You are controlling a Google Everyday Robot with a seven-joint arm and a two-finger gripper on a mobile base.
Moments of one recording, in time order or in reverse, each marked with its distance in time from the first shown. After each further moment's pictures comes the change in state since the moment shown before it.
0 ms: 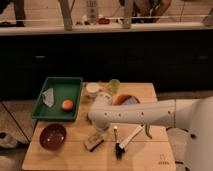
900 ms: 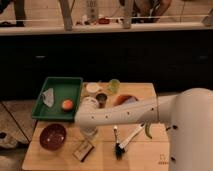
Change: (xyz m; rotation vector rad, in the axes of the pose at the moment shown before) arm -0.065 0.022 0.009 -0.031 -0.069 -0.215
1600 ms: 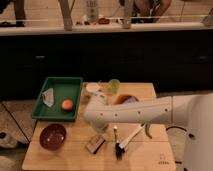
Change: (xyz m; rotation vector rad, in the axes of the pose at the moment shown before) arm 0.077 0.000 -0.032 -0.004 0.132 0.099
